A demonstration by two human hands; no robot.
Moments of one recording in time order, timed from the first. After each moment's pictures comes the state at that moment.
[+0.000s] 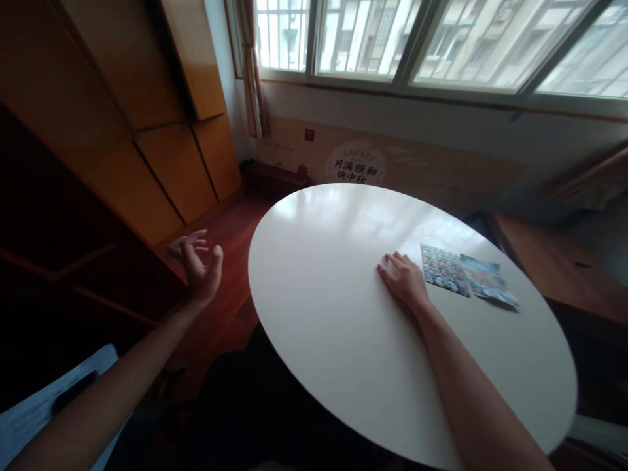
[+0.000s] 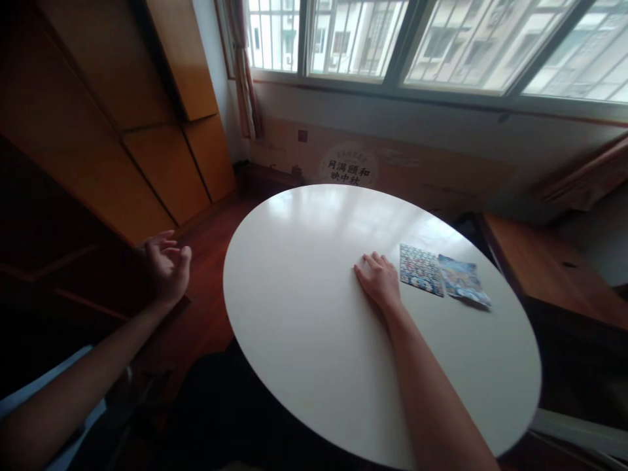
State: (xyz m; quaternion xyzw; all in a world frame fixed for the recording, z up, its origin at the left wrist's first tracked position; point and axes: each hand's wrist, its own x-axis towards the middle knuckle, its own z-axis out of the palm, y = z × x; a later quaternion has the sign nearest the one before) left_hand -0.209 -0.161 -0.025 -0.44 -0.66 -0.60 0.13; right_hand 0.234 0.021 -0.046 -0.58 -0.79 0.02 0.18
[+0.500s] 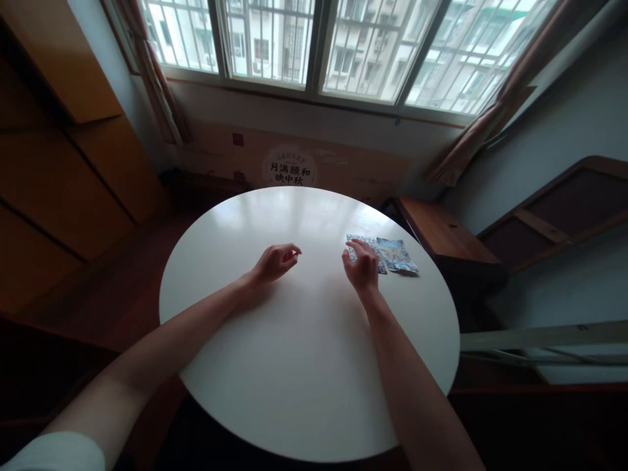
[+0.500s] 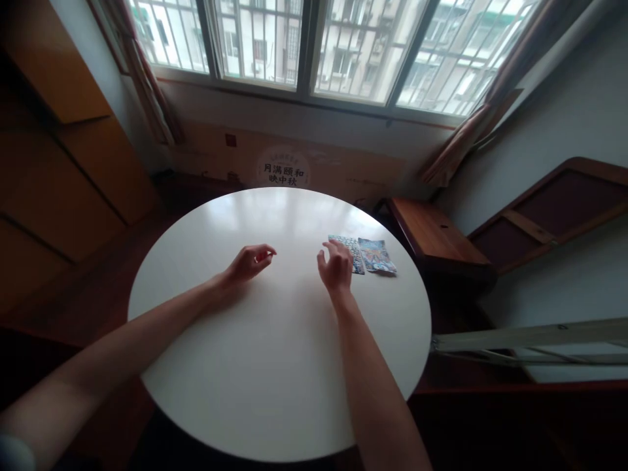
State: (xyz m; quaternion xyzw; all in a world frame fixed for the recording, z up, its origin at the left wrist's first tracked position) left_hand 0.015 0.022 -0.032 -0.79 -0.43 -0.40 -0.17; right_hand 0.271 0.017 -0.021 -0.63 -0.69 -0.02 0.36
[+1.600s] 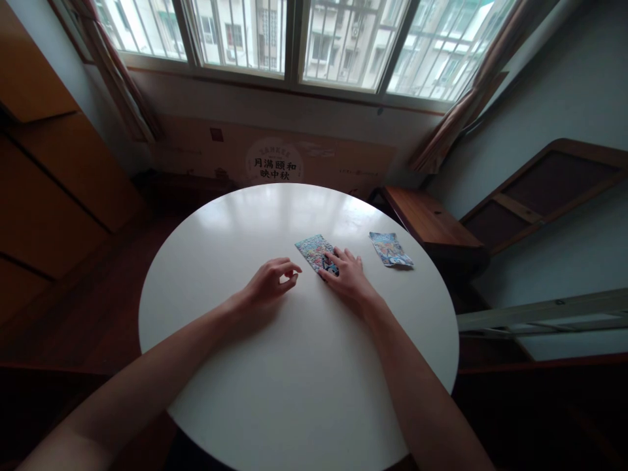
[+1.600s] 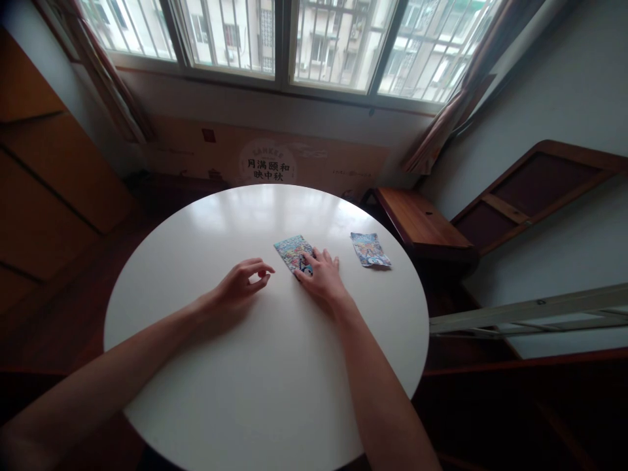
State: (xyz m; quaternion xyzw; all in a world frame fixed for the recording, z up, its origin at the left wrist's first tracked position) left_hand 0.021 0.002 -0.032 -0.85 -0.34 -0.36 -0.16; right_hand 0.266 0.006 -0.022 -0.64 -0.75 0.09 0.11
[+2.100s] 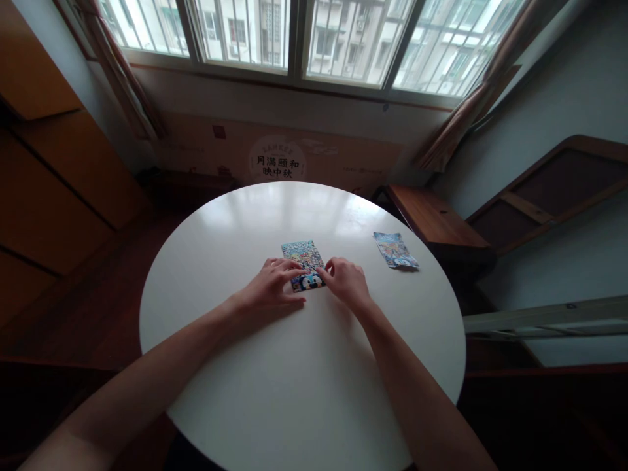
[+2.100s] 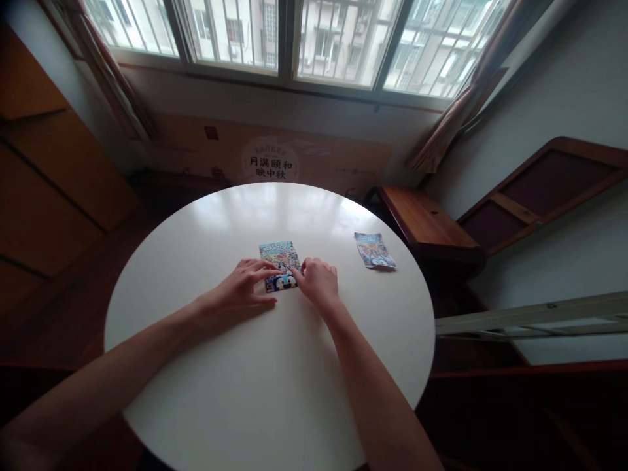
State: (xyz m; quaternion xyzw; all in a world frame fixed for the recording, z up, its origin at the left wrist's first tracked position) left_hand 0.016 0.000 -0.032 -0.90 -0.34 -0.24 -0.12; right_hand 0.234 -0.011 0.004 -0.69 -0.71 0.09 0.11
